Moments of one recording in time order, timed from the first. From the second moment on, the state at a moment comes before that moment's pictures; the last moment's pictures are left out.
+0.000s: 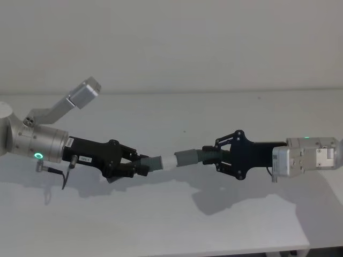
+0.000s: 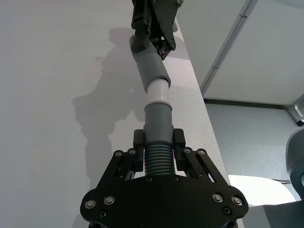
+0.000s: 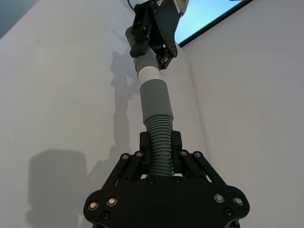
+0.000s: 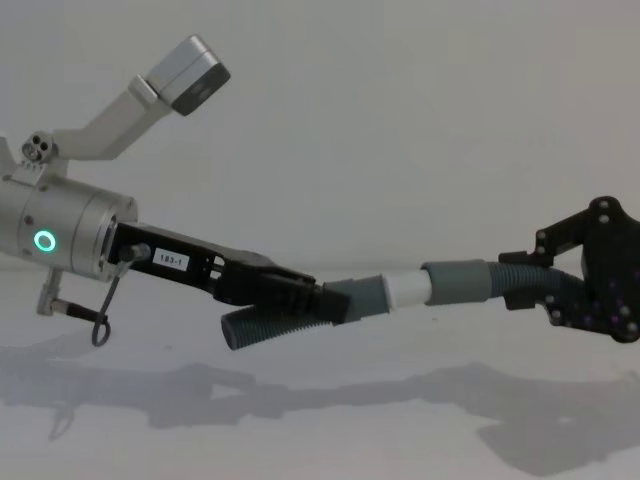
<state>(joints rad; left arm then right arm) -1.00 0.32 0.87 -0.69 -0.61 0.08 -1.44 0.71 0.53 -0.59 -0.98 0.10 -0.88 0.99</state>
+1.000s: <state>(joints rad) -1.02 0.27 0.86 -0.61 -0.58 0.07 -1.46 0.71 0.55 -0.61 -1.00 0.13 -0.88 0.99</state>
